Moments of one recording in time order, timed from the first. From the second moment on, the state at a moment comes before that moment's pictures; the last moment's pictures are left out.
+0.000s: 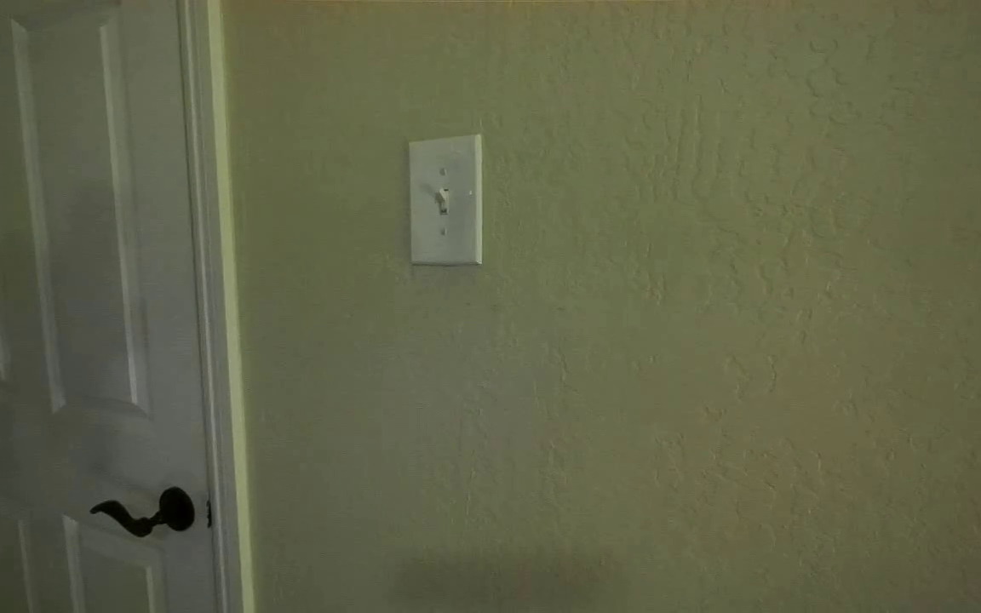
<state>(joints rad) 0.20 -0.75 0.08 -2.50 0.32 1.72 0.01</state>
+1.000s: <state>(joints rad) 0.05 -0.33 0.07 -2.28 0.16 2.08 0.02</state>
